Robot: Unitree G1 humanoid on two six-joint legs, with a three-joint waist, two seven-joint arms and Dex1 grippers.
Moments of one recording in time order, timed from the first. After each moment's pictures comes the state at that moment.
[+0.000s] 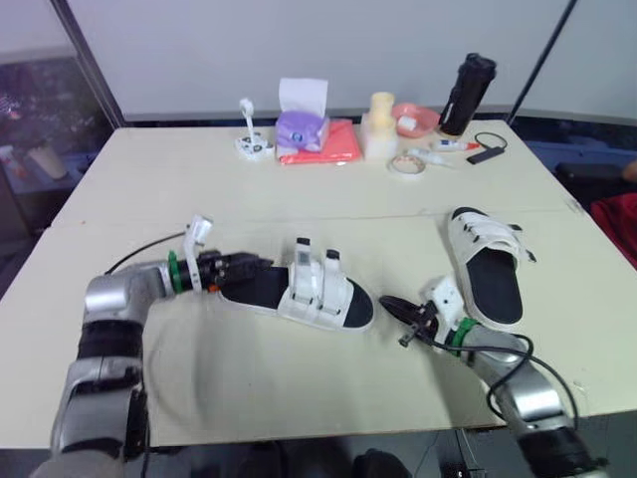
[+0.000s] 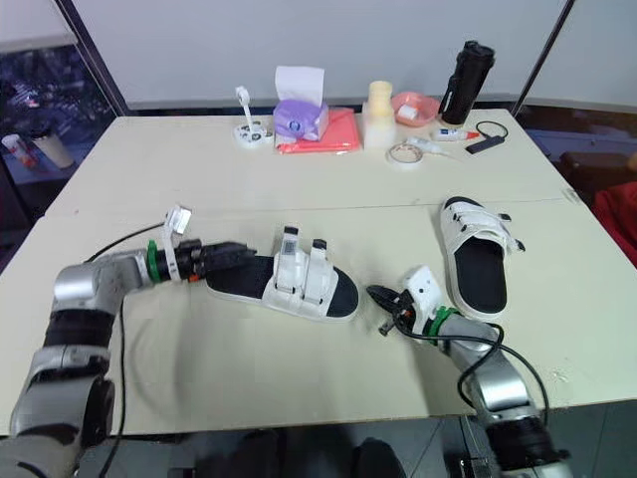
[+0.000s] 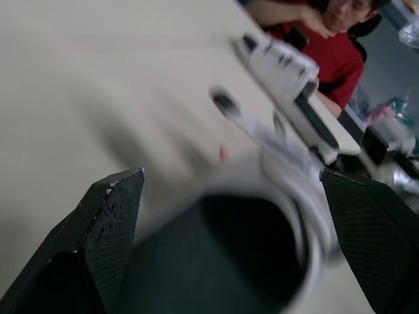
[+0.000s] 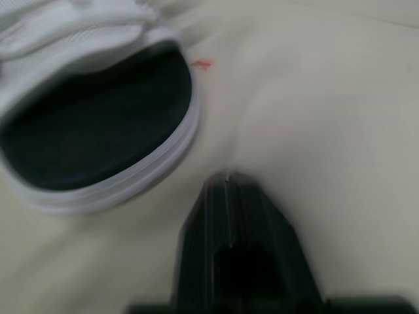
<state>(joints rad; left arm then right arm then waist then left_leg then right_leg) -0.61 0.53 0.17 0.30 -0.48 0.94 -1.17 -0.13 -0.52 0.03 -0.11 0.24 0.30 0.67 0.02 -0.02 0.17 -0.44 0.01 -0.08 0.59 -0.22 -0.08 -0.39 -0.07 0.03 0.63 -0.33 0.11</state>
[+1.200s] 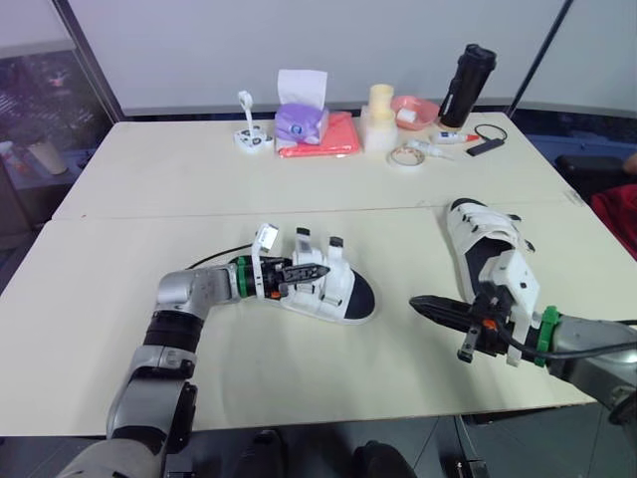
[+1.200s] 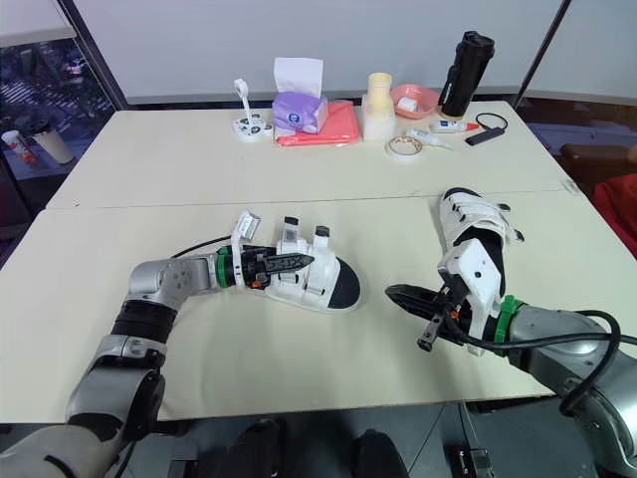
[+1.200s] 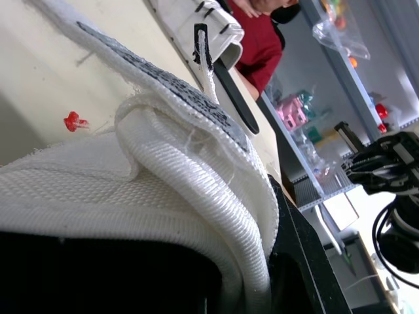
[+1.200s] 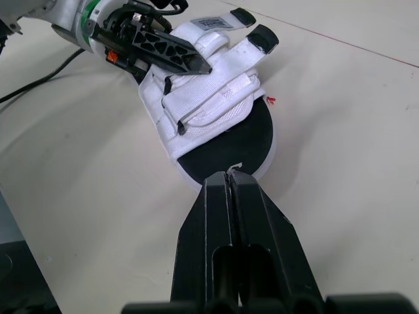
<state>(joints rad) -0.76 0.28 0.06 0.46 -0.61 1.00 -1.04 -0.02 -0.82 -0.34 -0.76 0.77 0.95 0.66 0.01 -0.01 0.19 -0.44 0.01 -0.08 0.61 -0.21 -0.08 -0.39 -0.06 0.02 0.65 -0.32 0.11</state>
